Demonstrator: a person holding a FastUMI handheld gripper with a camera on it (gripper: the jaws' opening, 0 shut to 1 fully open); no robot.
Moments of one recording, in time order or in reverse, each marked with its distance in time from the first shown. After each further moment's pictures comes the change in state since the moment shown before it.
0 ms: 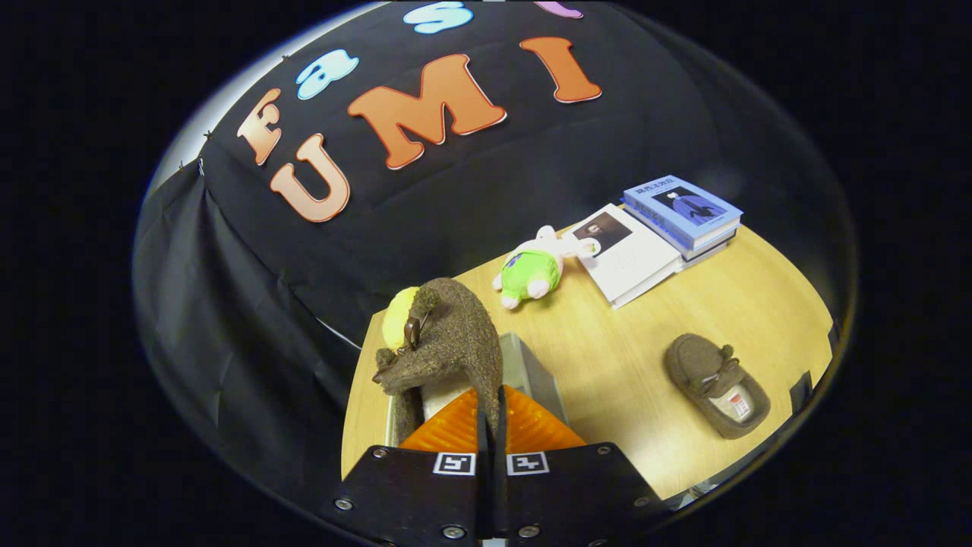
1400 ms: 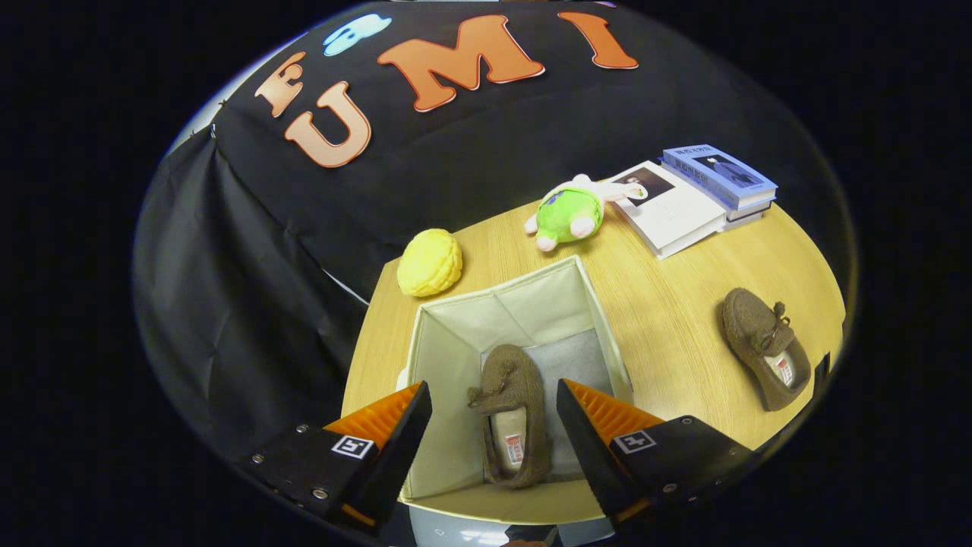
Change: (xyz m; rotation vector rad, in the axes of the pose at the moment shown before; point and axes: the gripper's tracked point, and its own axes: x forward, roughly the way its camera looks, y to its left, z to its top) arm 0.008 0.034 -0.051 -0.081 0.099 0.033
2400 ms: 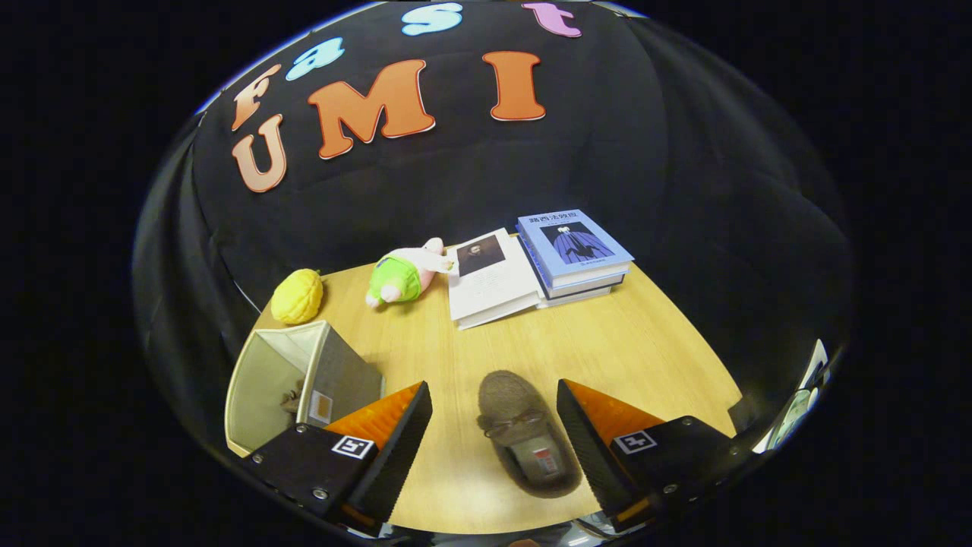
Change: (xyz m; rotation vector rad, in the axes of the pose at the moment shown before) arm -0.089 -0.275 0.068 -0.157 -0.139 -0.331
